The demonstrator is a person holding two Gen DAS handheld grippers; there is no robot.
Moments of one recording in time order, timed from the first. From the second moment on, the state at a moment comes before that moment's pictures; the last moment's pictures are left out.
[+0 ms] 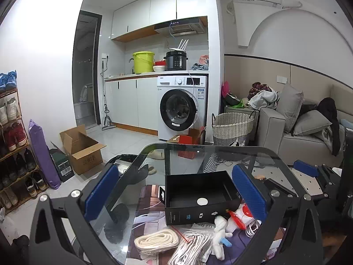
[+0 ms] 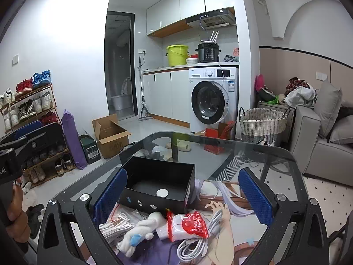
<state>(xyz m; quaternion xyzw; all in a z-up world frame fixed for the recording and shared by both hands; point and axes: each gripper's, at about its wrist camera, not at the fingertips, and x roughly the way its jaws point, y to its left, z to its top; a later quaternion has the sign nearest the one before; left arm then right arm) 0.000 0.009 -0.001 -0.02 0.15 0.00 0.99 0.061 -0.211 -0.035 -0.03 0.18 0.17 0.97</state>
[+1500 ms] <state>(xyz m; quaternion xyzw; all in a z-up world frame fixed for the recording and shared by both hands) 0.003 0.016 -0.008 -0.05 0.16 -0.02 0.99 0.066 -0.212 -0.035 -0.02 0.19 0.16 0.97</state>
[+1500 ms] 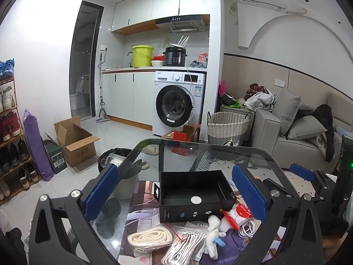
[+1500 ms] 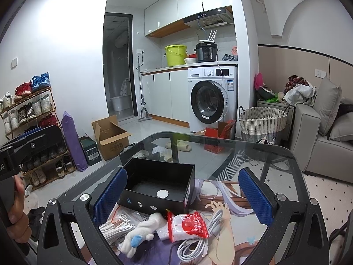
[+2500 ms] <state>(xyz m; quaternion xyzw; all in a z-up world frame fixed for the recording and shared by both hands) 0.125 0.031 -0.117 0.11 0.53 -0.10 0.84 0.154 -0.193 -0.090 -0.08 0.41 0.18 0.89</state>
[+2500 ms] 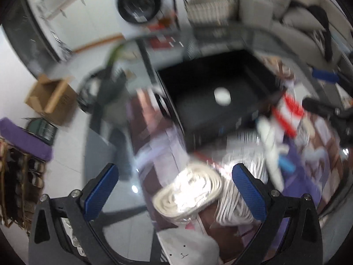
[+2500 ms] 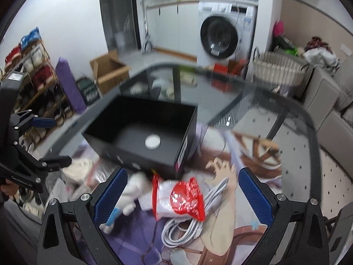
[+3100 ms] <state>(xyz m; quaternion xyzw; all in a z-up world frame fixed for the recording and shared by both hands) 0.136 0.029 -0.164 0.12 0.58 -0.16 0.79 0.165 -0.171 -0.162 -0.16 0.48 0.19 0.84</state>
